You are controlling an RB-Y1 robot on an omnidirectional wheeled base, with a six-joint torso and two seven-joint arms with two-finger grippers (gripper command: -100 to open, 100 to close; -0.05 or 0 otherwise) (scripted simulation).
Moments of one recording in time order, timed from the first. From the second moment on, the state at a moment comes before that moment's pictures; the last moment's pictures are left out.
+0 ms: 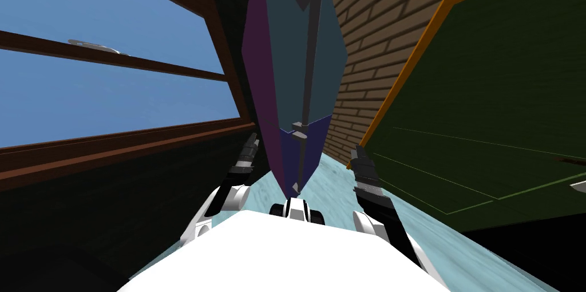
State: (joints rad) left arm 0.45 0.13 0.05 -2.26 0.02 -0.27 -0.17; right arm 0.54 0.02 -0.04 -2.23 0.09 -0.44 0.16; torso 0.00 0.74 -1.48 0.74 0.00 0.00
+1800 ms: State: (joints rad) left arm 0.40 0.21 0.19 -2.36 0.06 0.19 -0.17; right arm 0.54 0.02 -0.04 -2.23 0.09 -0.44 0.16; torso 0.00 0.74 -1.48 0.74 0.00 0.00
